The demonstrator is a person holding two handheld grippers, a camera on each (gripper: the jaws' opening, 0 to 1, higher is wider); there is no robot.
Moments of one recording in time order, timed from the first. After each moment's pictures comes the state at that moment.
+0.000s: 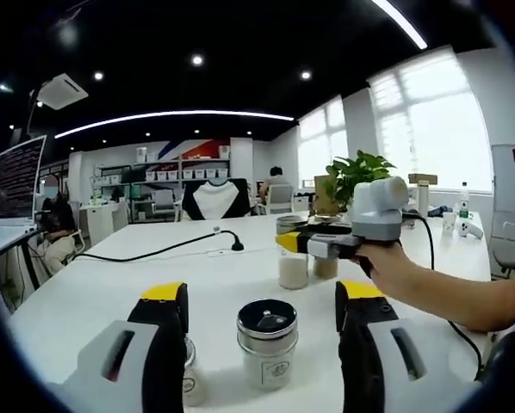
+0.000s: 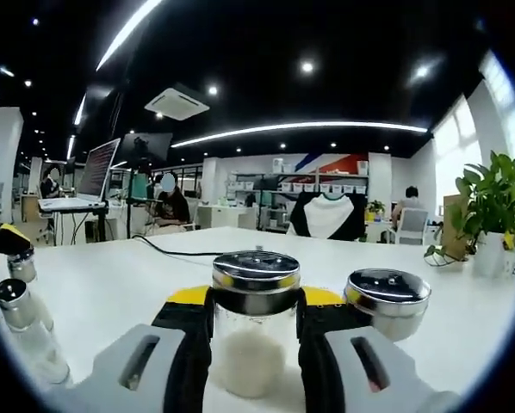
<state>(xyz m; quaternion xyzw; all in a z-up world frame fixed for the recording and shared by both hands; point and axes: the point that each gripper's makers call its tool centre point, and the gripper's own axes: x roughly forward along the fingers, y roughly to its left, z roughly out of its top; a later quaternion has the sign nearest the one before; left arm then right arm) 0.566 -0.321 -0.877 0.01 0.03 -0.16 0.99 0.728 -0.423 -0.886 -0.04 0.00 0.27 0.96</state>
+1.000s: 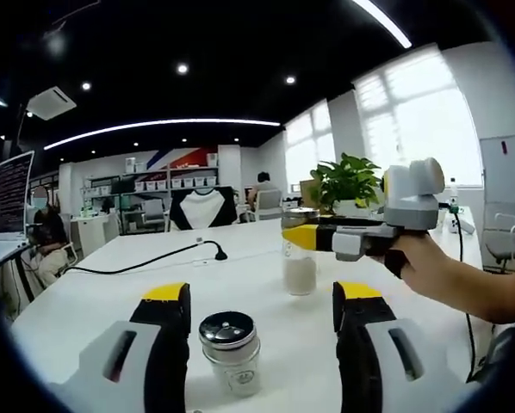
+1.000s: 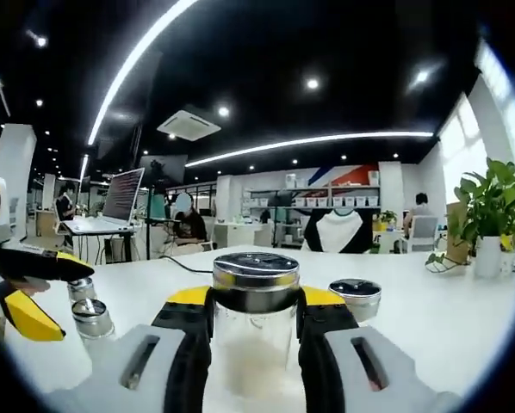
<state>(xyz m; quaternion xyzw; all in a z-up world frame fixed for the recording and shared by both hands) 0.557 -0.352 -0.867 0.03 0.01 -0.19 0.98 0.653 -0.442 -0.852 -0.01 -0.03 0.31 0.95</state>
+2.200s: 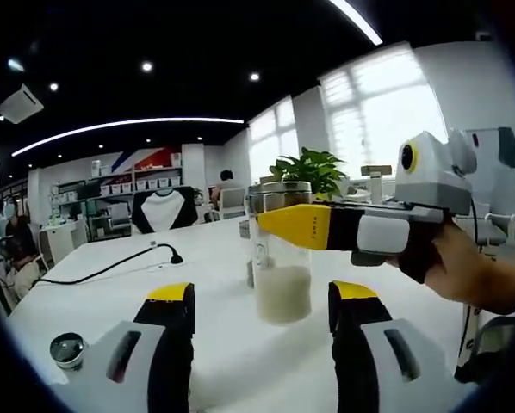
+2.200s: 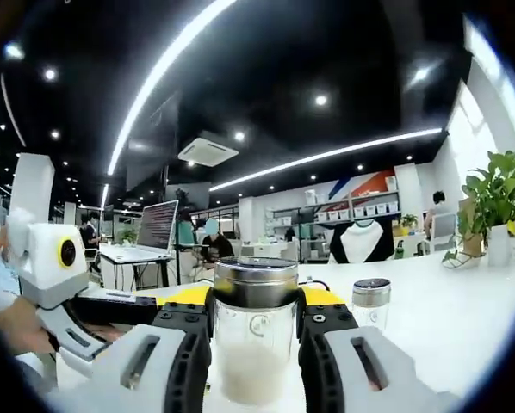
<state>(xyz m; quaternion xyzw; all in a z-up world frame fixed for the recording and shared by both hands) 0.554 -0.415 -0.875 0.05 0.02 -0.28 0.96 0.572 -0.438 -0.830 0.04 -0.07 0.37 0.92</state>
